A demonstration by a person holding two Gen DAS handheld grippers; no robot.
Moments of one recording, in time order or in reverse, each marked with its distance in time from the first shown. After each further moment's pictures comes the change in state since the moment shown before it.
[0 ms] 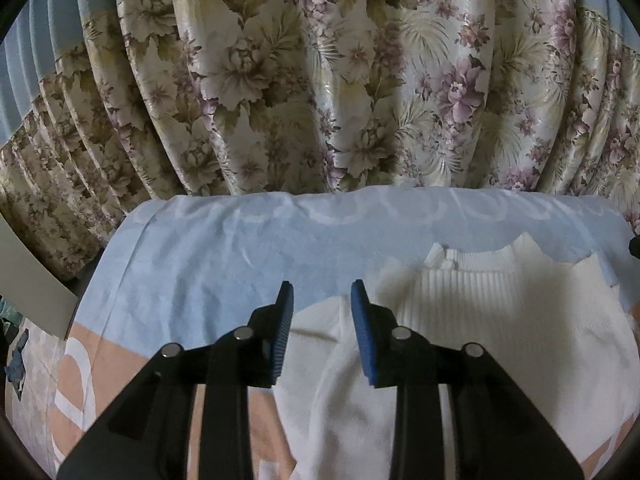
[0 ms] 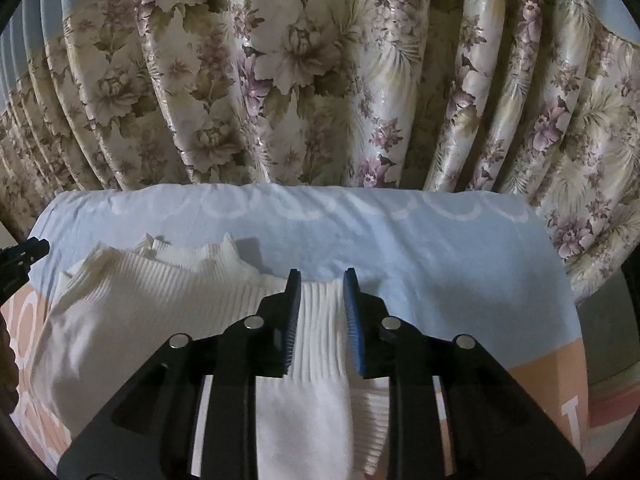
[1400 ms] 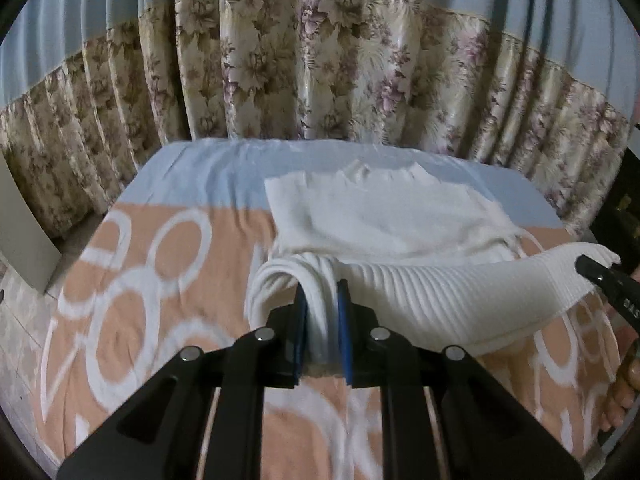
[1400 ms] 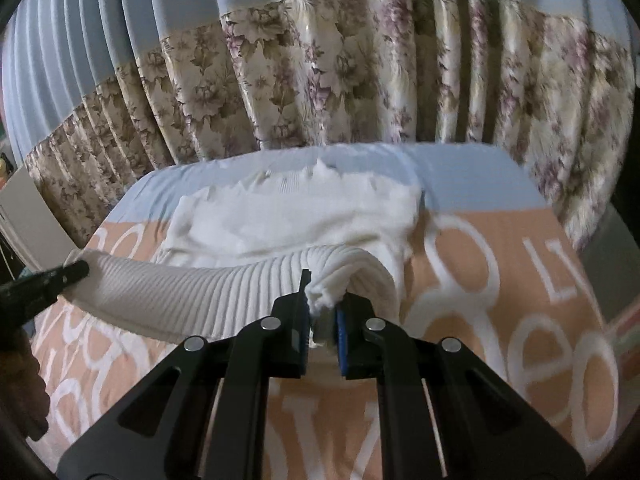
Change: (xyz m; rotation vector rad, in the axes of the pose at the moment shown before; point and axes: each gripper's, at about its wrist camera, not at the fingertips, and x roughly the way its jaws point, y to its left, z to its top) left arm -0.203 -0.010 -0.153 -0.079 -0.046 -0.132; right arm -0.203 0.047 -0.167 0.039 -0.110 0.133
